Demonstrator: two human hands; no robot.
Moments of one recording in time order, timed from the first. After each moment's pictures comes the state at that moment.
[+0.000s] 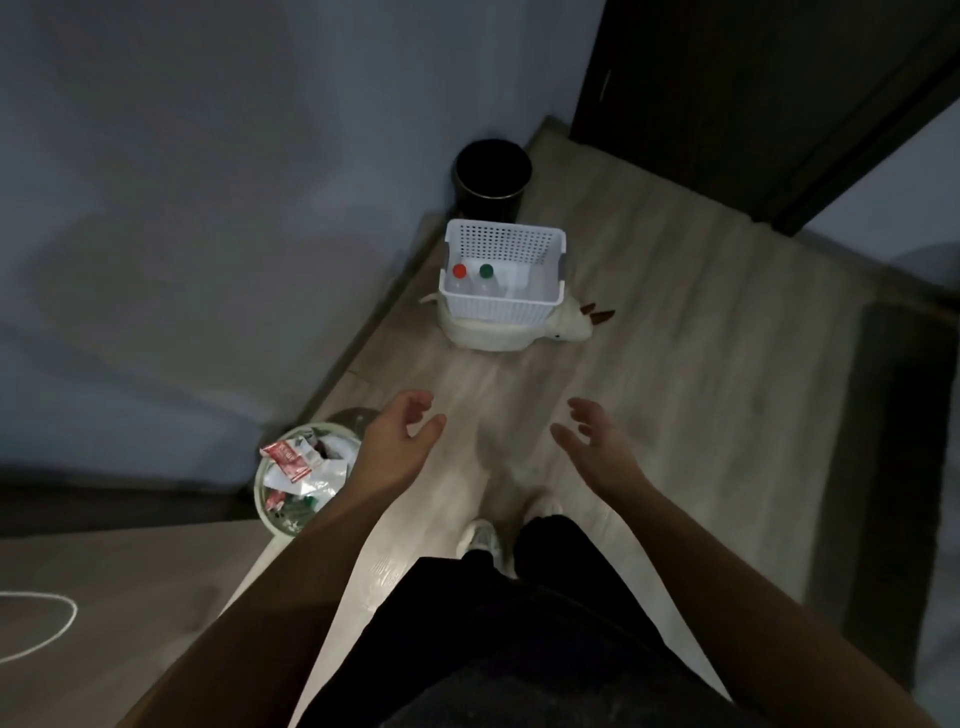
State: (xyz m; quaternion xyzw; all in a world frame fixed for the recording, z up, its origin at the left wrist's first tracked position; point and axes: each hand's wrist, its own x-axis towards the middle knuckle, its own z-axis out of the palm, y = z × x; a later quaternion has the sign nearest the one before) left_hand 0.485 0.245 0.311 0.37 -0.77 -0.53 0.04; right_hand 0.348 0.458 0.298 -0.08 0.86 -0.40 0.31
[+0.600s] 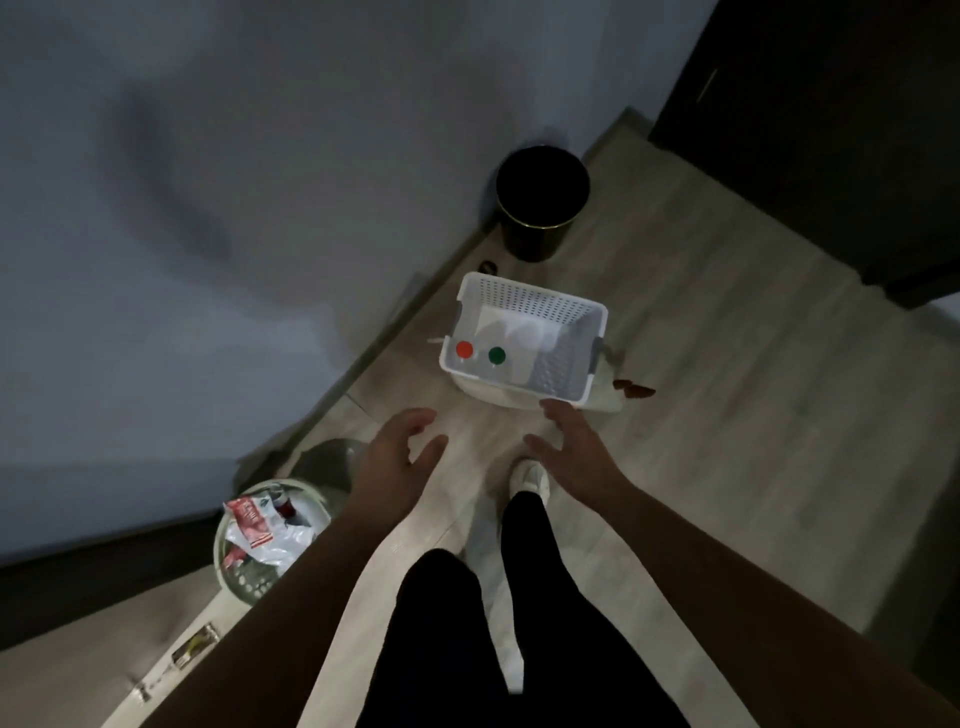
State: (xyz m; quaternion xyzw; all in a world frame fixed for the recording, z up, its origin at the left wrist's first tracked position) left_hand 0.254 0.150 0.244 0.44 -0.78 -0.46 0.00; right_hand 0.079 0.305 0.216 -0.20 0.82 -0.33 0.43
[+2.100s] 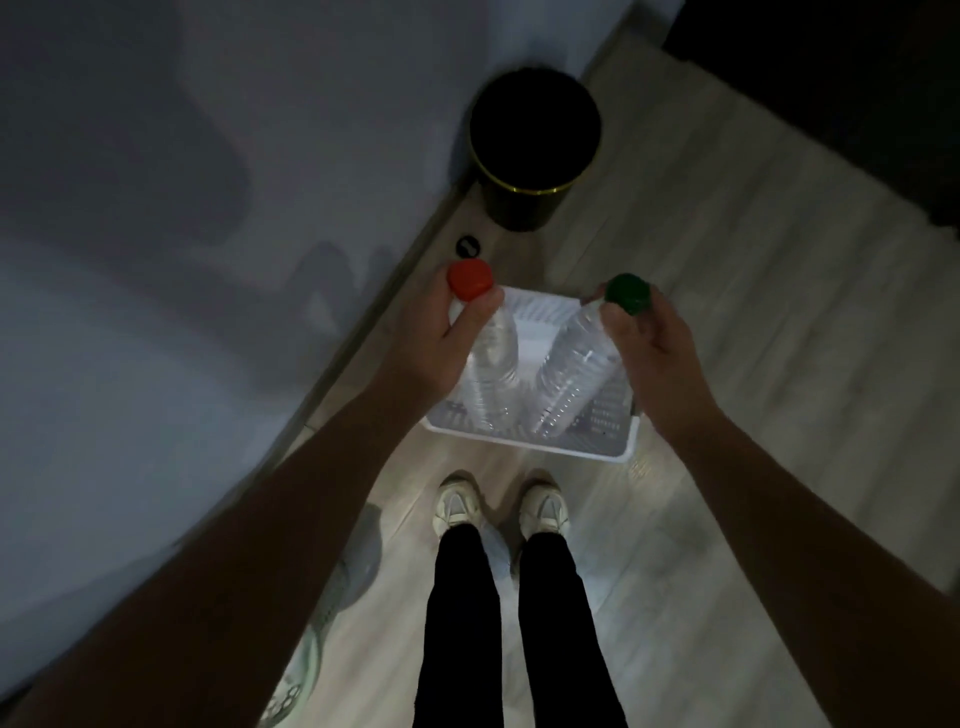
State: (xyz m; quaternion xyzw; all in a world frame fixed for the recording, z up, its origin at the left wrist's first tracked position) left_hand 0.034 0.004 0.152 0.31 -0.75 -0.58 0.06; right_hand -0.086 0.183 0.131 -0.12 0.75 -0.56 0.32
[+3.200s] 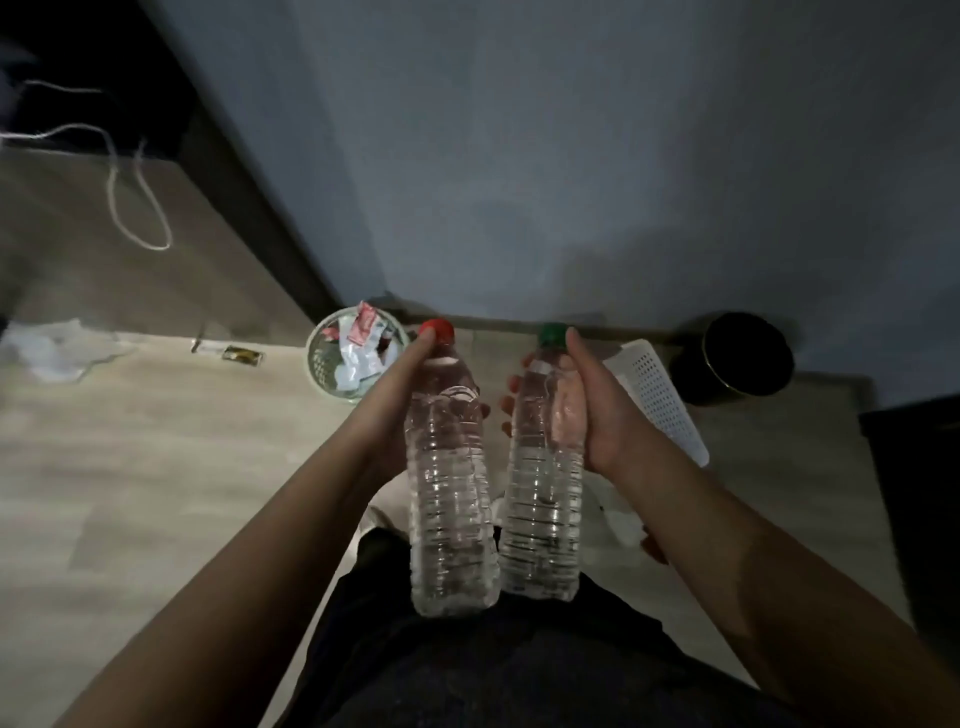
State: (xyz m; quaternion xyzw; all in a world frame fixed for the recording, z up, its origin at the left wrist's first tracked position) left_hand 0.339 0.299 0.418 0.54 -0.12 -0.74 0.39; right_hand 0.145 0.262 0.394 -0.14 0.48 -0.30 0.82
